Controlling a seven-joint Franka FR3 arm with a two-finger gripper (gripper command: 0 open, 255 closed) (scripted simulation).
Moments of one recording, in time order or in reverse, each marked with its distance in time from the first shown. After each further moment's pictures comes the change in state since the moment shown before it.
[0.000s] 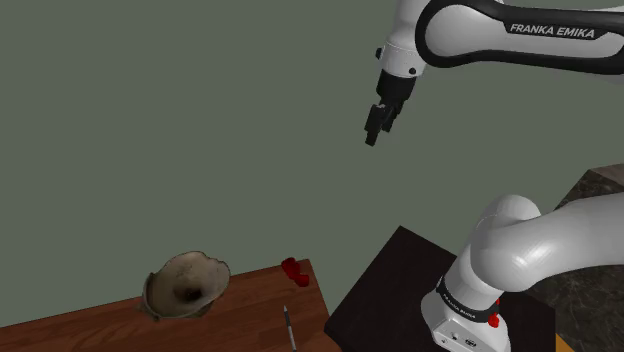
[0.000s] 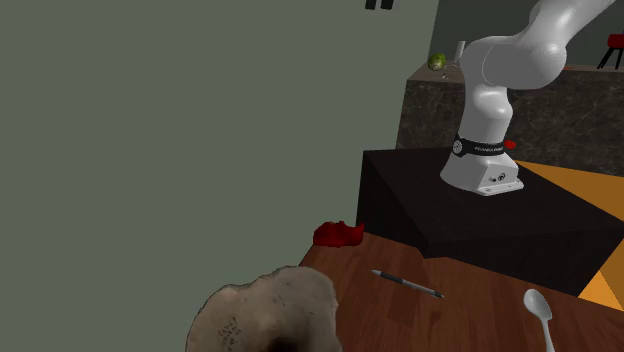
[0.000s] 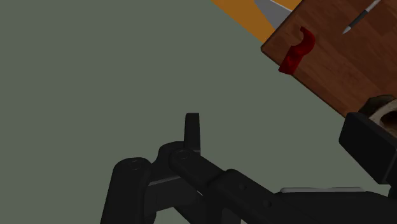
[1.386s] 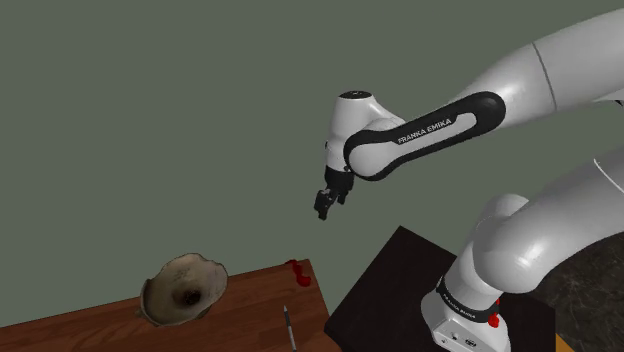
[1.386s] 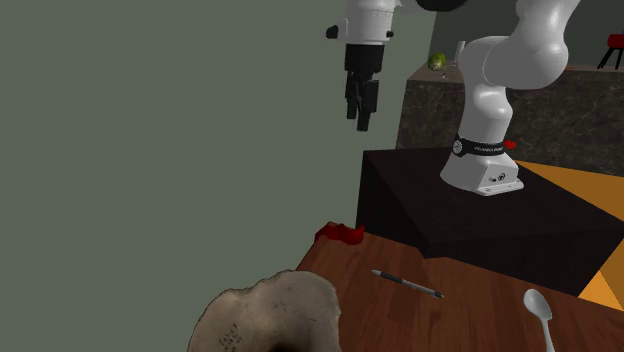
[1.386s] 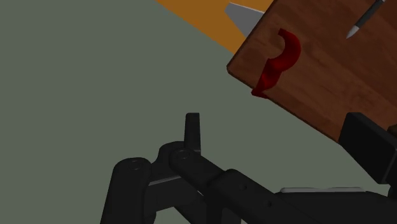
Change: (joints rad) arm 0.067 0.360 0.122 -0.316 0.134 0.609 0.173
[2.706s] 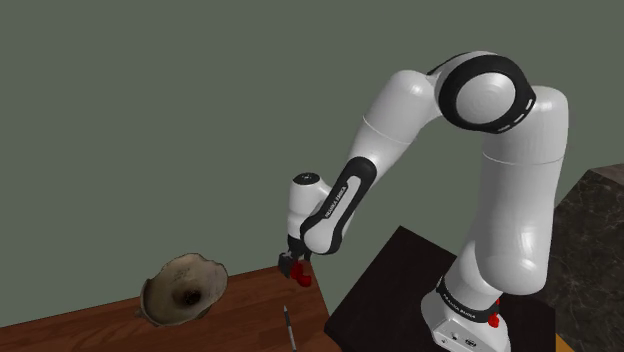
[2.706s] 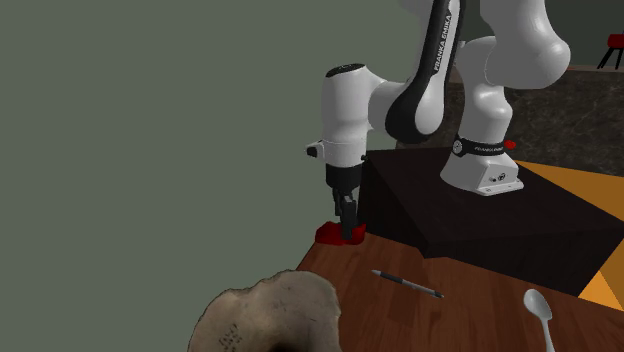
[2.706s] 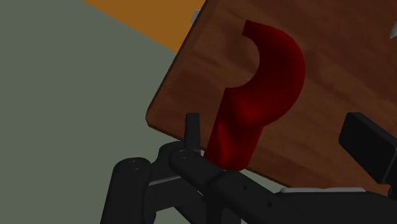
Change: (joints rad) arm 0.086 0.753 0.067 0.154 -0.013 0.558 0.186
